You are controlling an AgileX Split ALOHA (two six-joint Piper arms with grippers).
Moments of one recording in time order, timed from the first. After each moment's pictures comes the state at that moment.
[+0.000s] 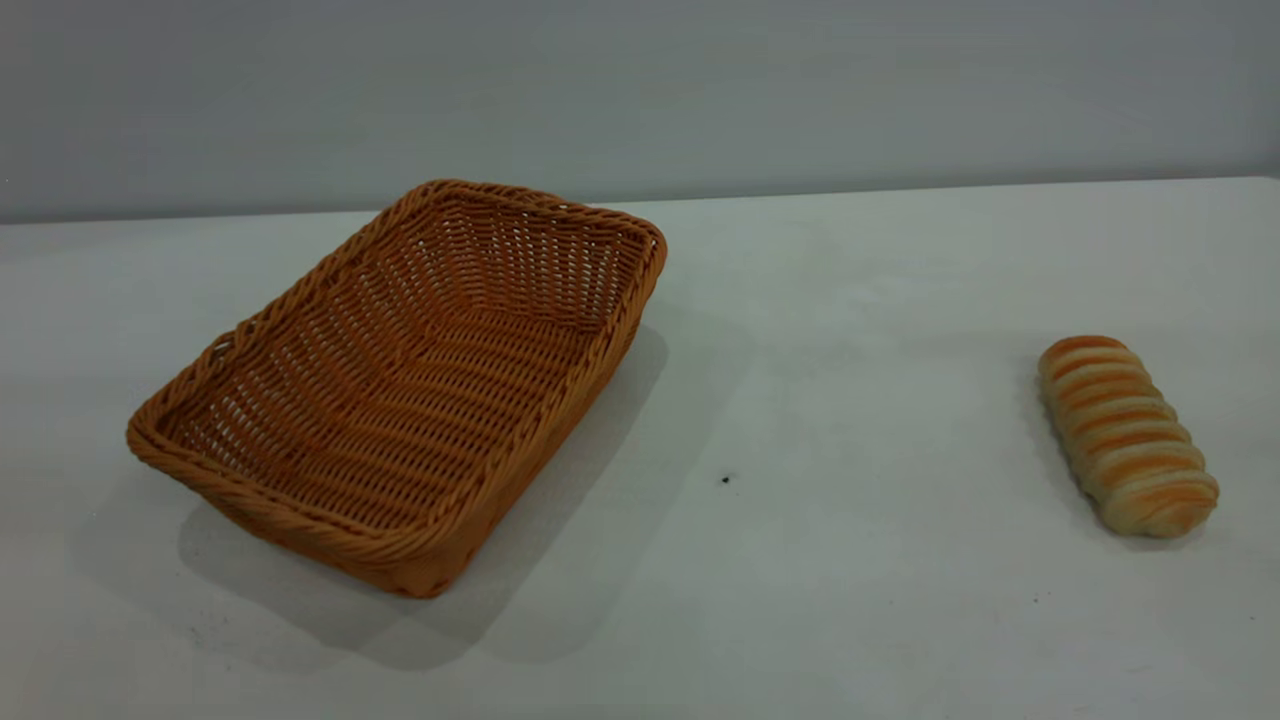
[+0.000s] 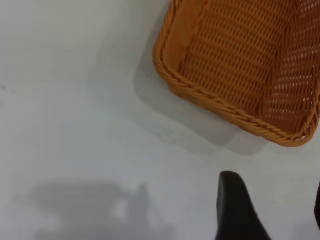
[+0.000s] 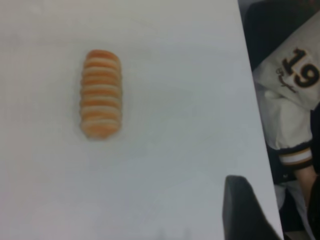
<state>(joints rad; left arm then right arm) -0.10 0.82 -0.50 -0.16 0.55 -0.13 0.20 0.62 -0.70 -0.34 0.94 0.25</state>
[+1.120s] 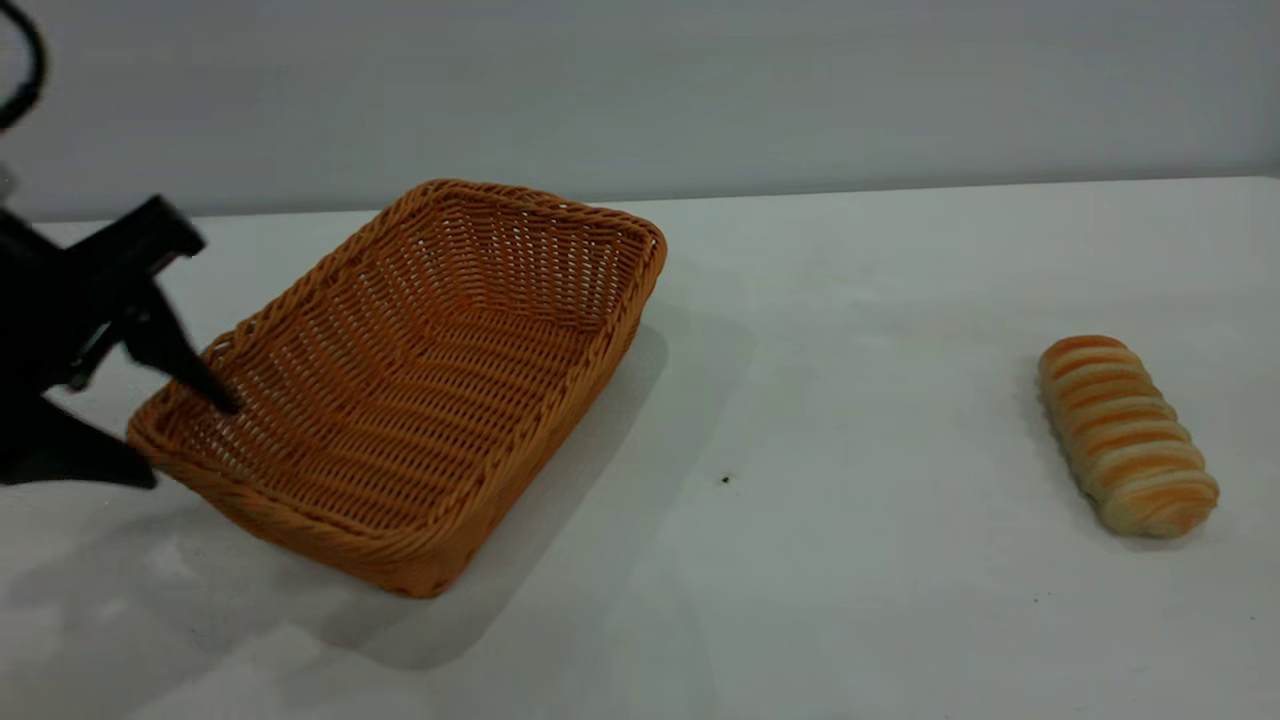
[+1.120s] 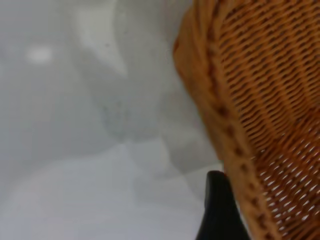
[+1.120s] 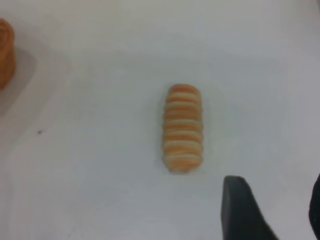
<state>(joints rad) -0.10 1.67 -0.66 -0.73 0.21 -0.15 0.20 0.72 -0.70 -0.12 0.75 0.19</state>
